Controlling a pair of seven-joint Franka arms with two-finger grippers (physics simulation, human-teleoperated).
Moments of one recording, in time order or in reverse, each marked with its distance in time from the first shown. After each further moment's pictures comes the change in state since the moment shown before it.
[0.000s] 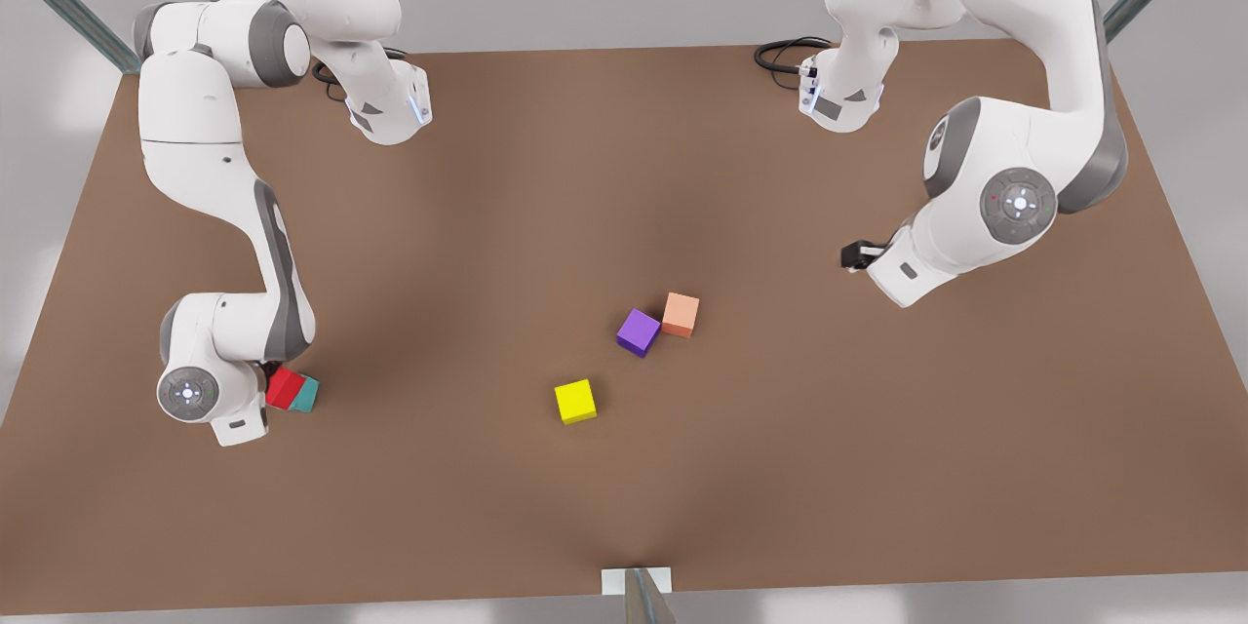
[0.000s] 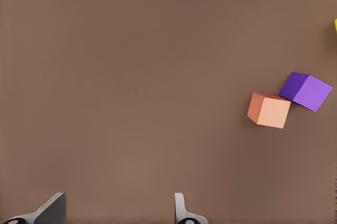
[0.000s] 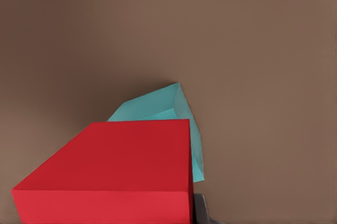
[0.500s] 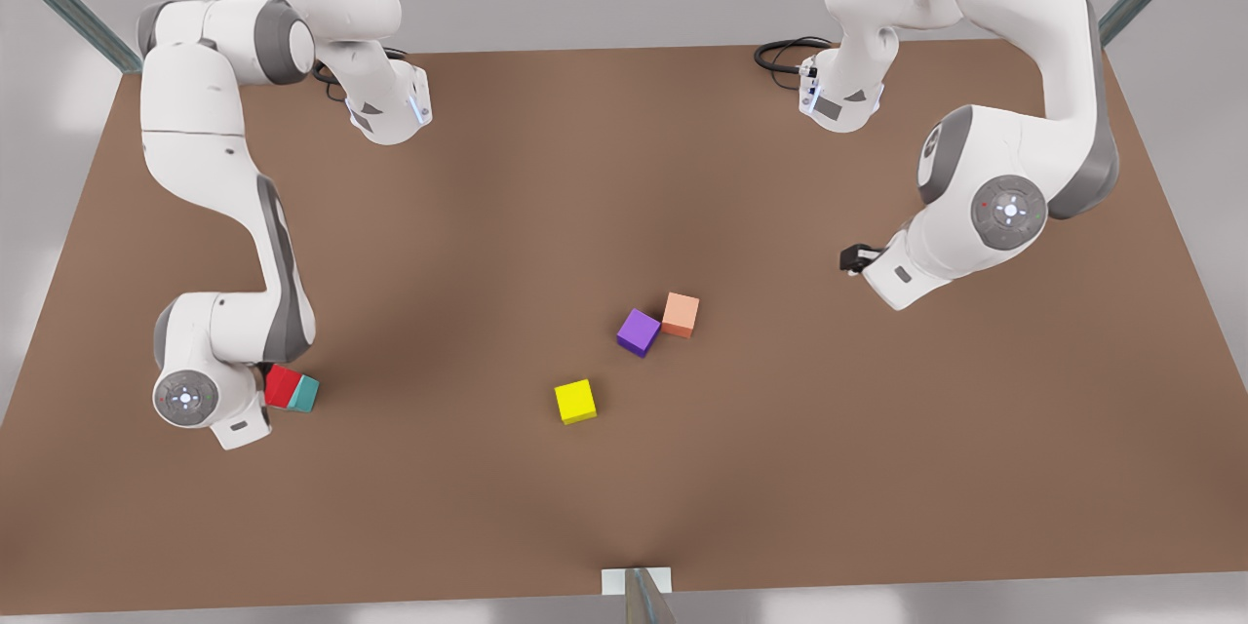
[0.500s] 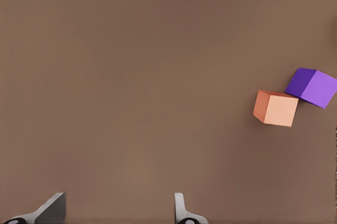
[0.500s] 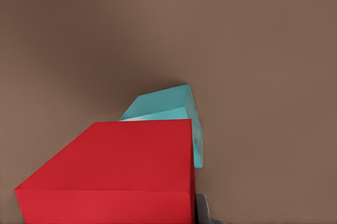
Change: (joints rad) left arm 0.001 0.001 0.002 -0.031 0.011 0.033 0.035; right arm 0.021 -0.005 -0.002 0.068 -0.010 -0.105 -0.099
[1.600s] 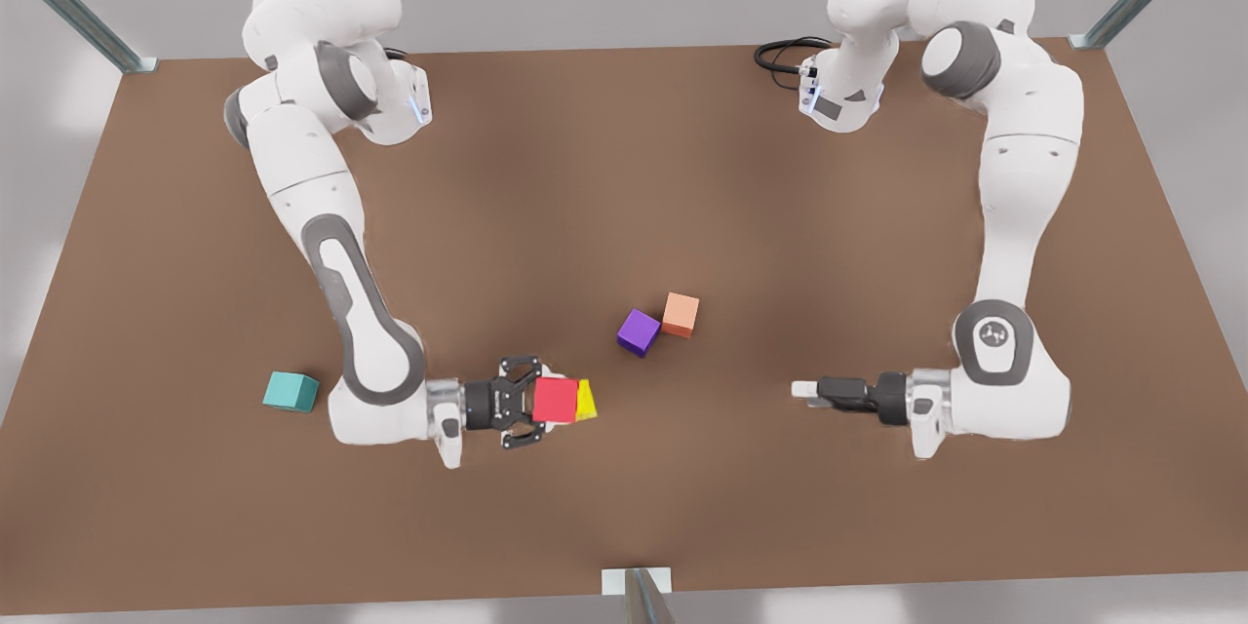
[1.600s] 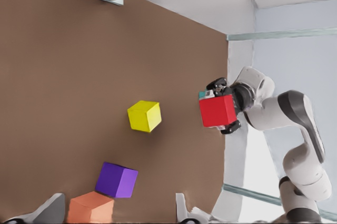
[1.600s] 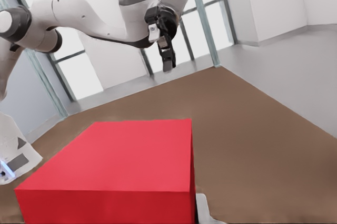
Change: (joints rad) left arm 0.382 0.611 -0.409 0.405 -0.556 0.192 0.315; right arm 0.118 0.270 0.300 0.305 1.353 0.063 -0.543
